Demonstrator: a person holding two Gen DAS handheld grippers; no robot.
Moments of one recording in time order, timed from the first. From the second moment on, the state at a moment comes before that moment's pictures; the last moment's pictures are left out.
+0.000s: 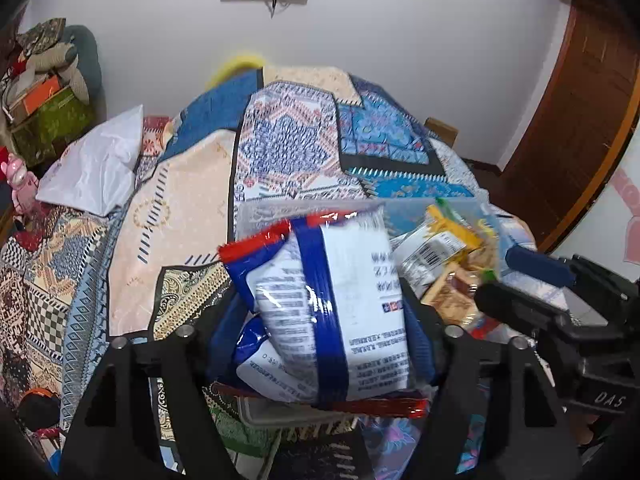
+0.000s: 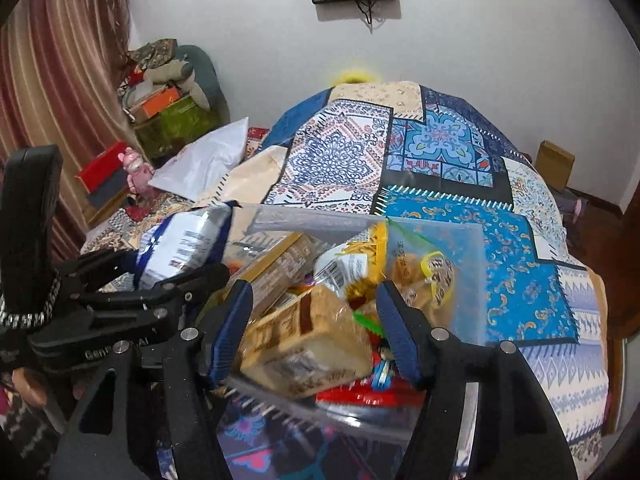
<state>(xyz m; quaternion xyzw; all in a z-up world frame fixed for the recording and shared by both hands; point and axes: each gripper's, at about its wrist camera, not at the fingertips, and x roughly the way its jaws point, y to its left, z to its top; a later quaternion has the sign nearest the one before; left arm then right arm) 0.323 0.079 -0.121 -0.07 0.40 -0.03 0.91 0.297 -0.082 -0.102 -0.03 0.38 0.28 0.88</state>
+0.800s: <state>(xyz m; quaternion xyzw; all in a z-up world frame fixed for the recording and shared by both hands) 0.181 0.129 -0.133 -0.06 0.43 0.01 0.90 0.194 -0.070 -0.105 -0.06 0.38 0.34 0.86</state>
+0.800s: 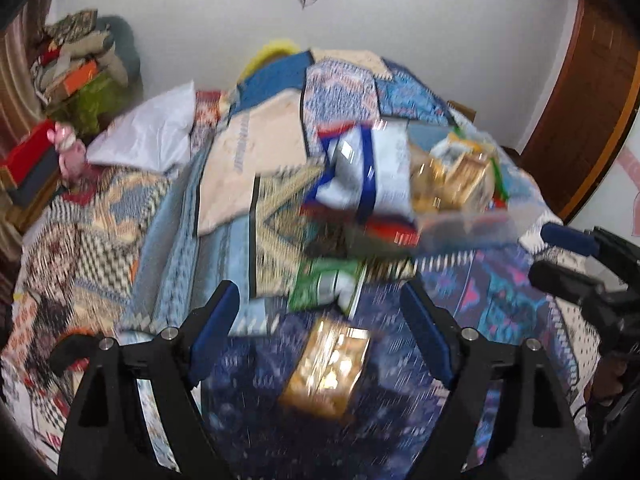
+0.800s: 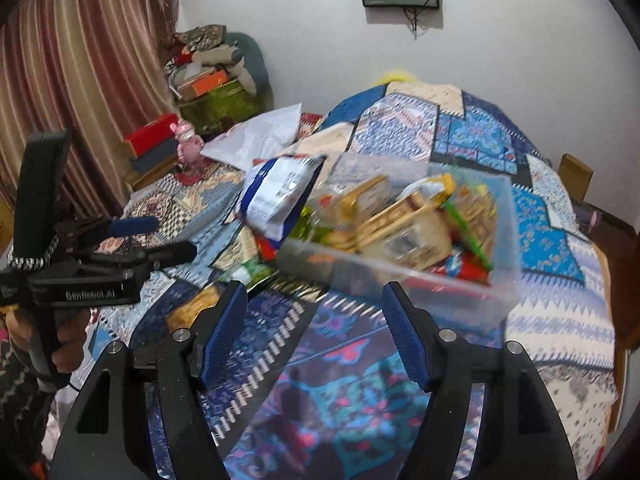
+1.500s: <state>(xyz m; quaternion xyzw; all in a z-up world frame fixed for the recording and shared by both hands) 0.153 0.151 -0.191 -0.10 0.44 0.00 0.89 0.191 -0.007 -0.156 -0.11 0.43 0.34 0.83</state>
